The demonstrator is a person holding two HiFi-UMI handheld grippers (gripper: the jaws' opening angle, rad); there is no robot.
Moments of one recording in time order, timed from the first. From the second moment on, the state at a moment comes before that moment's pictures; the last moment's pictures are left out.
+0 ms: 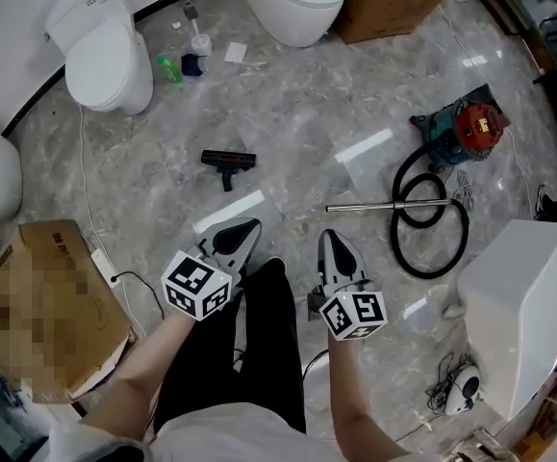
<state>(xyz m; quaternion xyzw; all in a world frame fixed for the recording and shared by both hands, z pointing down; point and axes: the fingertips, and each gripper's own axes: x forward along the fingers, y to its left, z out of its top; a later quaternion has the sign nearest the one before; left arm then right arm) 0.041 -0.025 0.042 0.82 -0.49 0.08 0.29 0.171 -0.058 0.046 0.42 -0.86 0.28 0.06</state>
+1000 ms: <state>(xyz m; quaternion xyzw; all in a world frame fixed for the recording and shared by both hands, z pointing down) -0.043 -0.092 0.419 0.81 -0.51 0.09 0.28 0.113 -0.126 0.414 0.36 -0.90 0.23 0.07</state>
